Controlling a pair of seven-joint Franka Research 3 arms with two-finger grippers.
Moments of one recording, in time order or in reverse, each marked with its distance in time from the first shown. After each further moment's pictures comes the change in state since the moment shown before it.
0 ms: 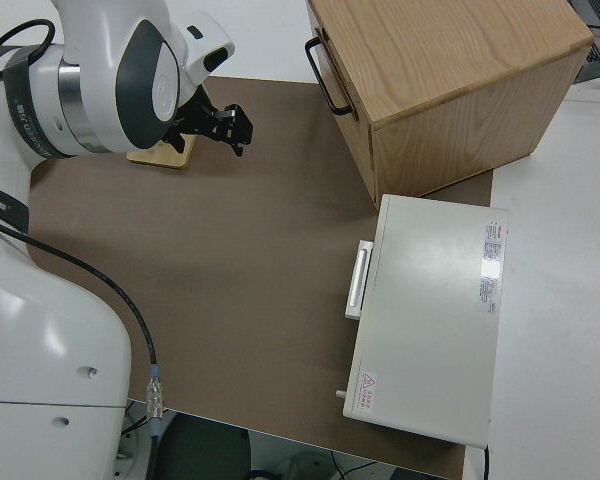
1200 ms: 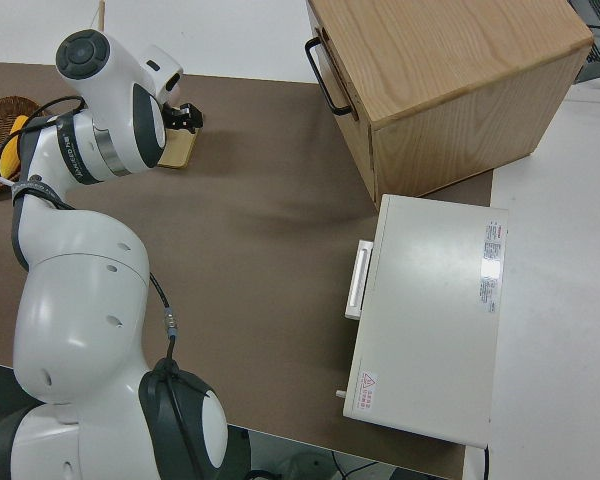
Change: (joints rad) left arm 0.434 0.109 0.029 0.013 -0.201 0.281 0.603; right arm 0.175 0.348 0.076 -0.053 -0.134 0.691 0.009
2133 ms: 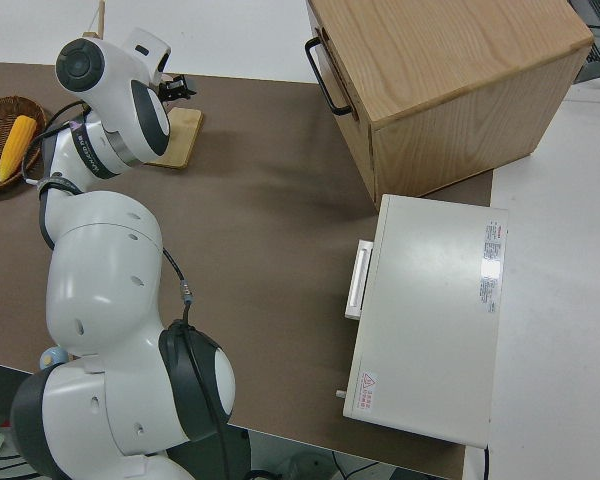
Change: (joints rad) left arm 0.059 0.161 -0.063 -0.025 -0.434 0.454 0.178; right arm 0.035 0.139 -0.017 0.161 -0.116 0.136 0.000
